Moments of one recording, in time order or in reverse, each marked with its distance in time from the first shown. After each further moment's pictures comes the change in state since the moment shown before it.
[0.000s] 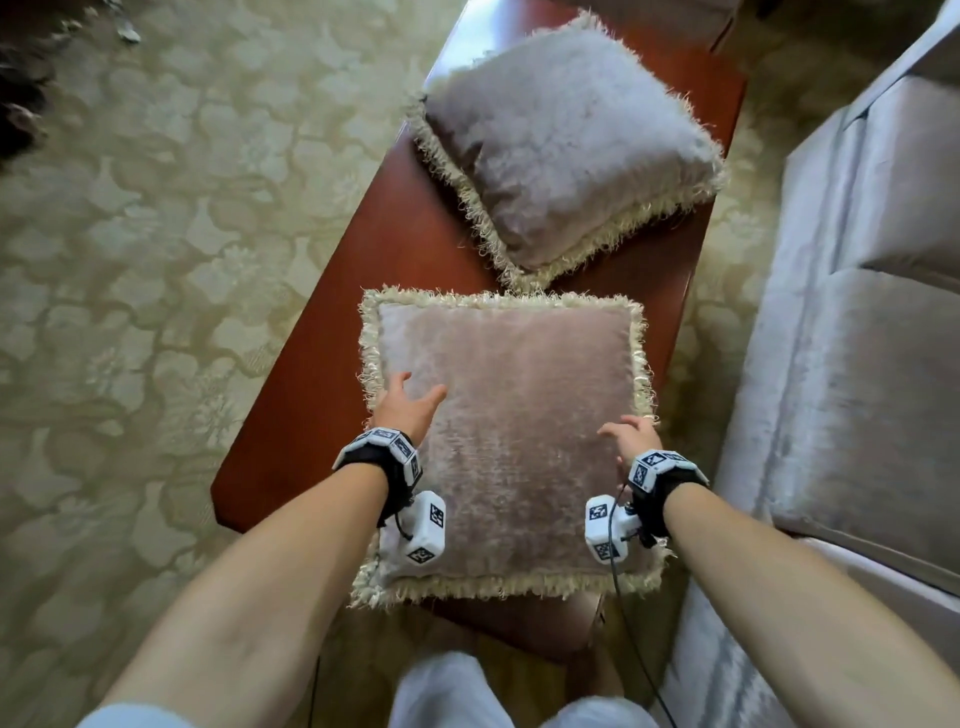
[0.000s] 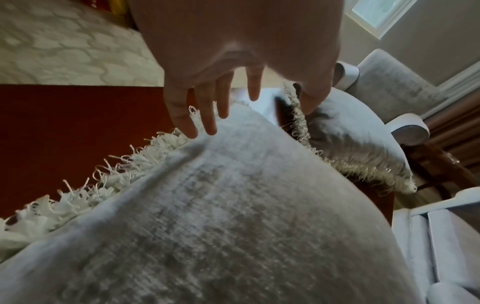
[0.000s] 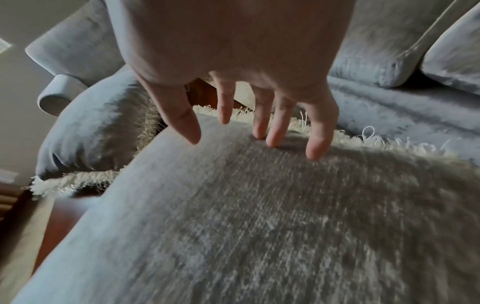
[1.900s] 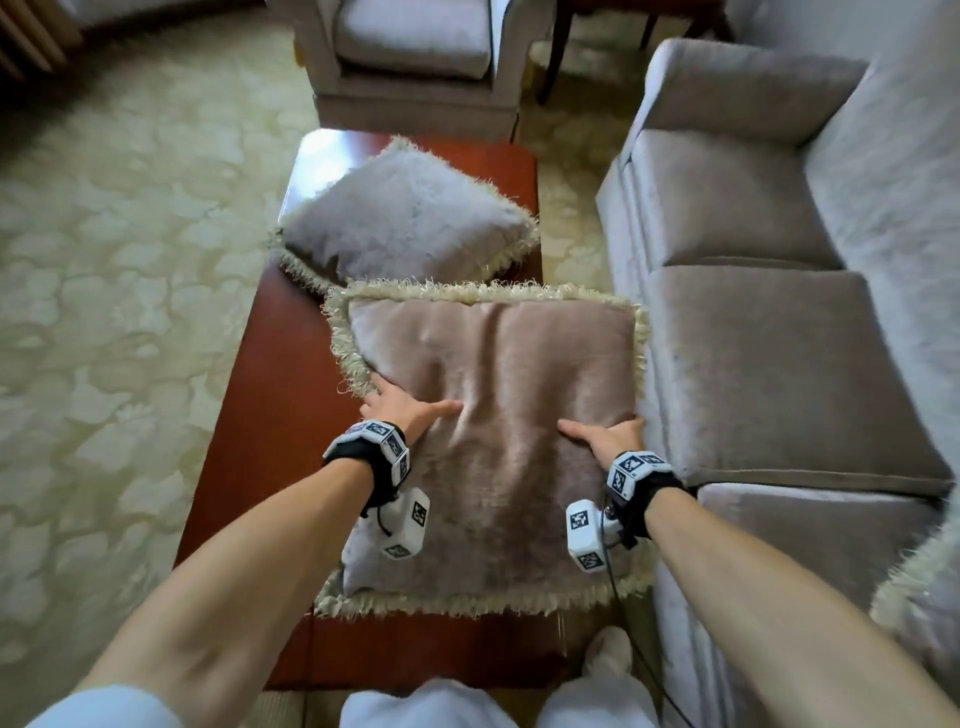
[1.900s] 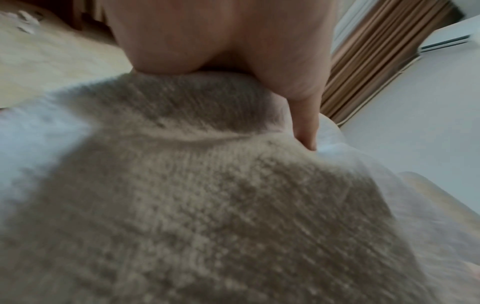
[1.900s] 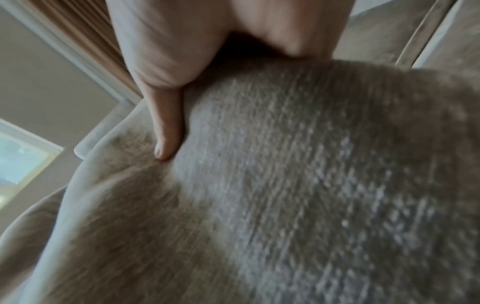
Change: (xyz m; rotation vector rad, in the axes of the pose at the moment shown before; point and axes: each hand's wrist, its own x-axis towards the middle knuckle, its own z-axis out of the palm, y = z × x) left_hand -0.096 0.152 0.023 0.338 -0.151 0.252; right_hand -0.089 0.013 -0.128 0.326 0.270 -0.032
